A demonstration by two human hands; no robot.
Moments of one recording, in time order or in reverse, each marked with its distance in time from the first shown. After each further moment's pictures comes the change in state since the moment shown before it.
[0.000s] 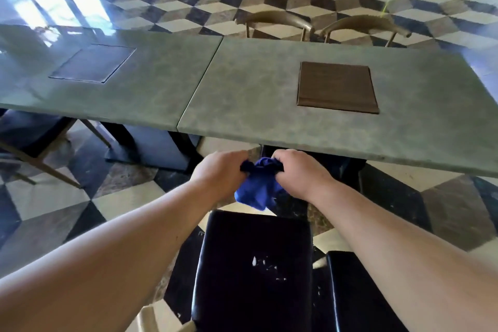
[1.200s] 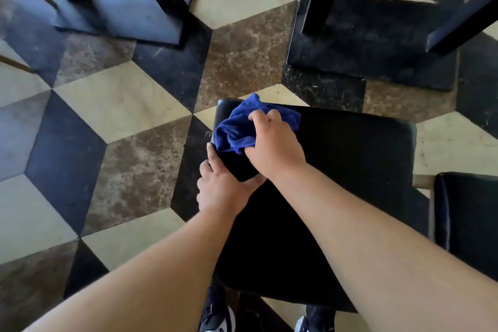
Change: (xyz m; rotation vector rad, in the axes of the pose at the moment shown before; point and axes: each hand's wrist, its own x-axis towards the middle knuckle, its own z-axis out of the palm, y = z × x) left_hand -0.039 -0.227 0.441 -0.317 -0.332 -0.824; right_hand 0.098 0.097 0.471 0.007 -0.089 0.104
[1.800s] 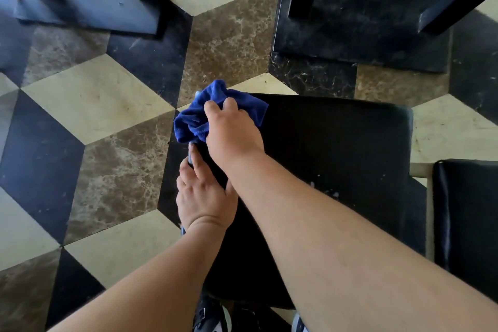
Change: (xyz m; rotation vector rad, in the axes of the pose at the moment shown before) left_hand 0.009 -0.028 0.041 0.113 0.324 0.205; right_hand 0.023 -0.030 0.027 -0.055 0.029 -0.058
